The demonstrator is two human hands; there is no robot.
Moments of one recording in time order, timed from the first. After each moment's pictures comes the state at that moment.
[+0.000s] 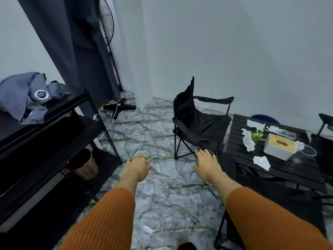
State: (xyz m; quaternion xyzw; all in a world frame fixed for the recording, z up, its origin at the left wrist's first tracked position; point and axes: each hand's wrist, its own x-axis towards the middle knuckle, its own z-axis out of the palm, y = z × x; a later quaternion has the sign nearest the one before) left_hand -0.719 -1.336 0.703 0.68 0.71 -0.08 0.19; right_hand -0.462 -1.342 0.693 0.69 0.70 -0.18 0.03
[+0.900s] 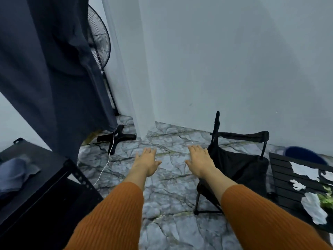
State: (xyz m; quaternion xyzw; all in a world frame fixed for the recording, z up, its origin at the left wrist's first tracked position) left_hand -0.827 -0.834 0.734 0.74 0.65 -0.06 0.16; right_hand -0.612 -0.865 0.734 0.68 0.72 -0.15 -0.02
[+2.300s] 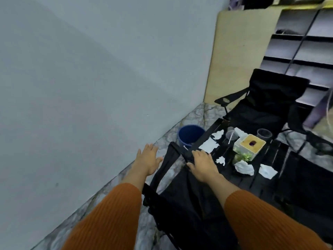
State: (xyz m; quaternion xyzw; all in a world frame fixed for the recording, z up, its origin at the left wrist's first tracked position) left_hand -0.384 -0.392 0.738 0.98 0.10 -0.10 0.12; right_hand -0.340 -0.608 0.712 0.97 0.18 -0.12 -0.15
